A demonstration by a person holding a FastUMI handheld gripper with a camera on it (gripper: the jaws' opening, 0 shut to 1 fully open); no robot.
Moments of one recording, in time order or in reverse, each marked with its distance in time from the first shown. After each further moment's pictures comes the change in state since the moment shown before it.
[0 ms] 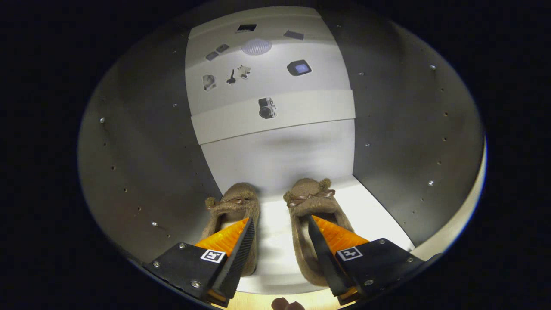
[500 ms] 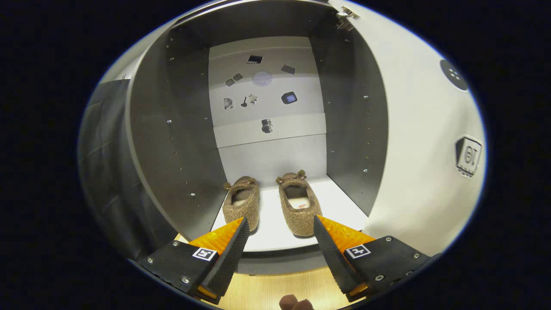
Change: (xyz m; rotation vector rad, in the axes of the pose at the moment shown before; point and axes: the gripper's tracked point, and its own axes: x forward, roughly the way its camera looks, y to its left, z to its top) arm -0.137 -0.017 -0.020 -0.021 -0.107 -0.059
